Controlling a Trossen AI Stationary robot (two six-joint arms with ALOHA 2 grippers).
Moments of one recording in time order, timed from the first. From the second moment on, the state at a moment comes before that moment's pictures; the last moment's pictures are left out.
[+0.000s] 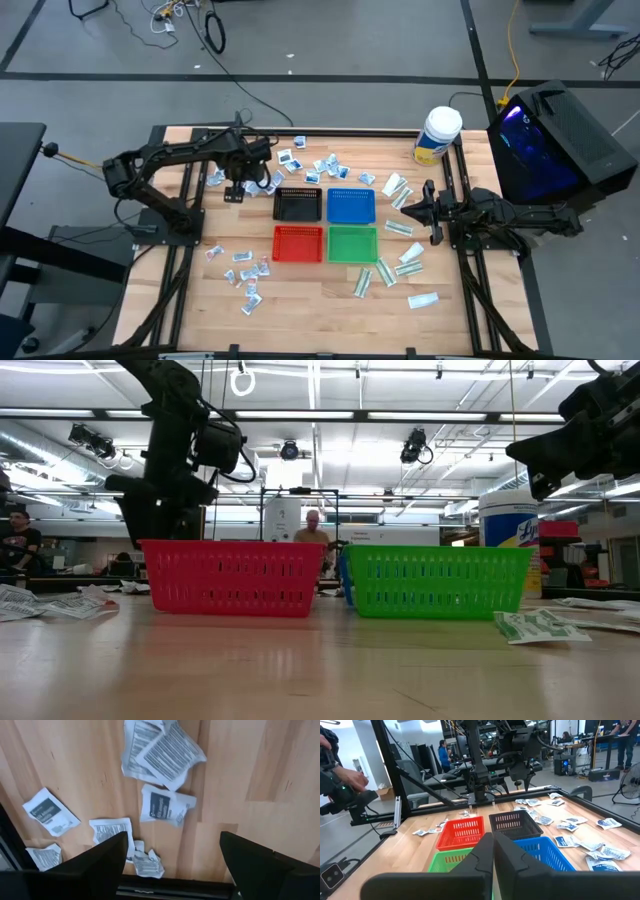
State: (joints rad) left arm 0.53 1.48 0.96 -1.09 -0.21 0.54; right arm -0.01 0.01 0.02 0.01 -0.01 0.14
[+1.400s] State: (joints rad) left arm 0.60 1.37 0.88 -0.93 -0.08 0.71; right arm 0.00 0.01 0.02 0.01 -0.01 0.14
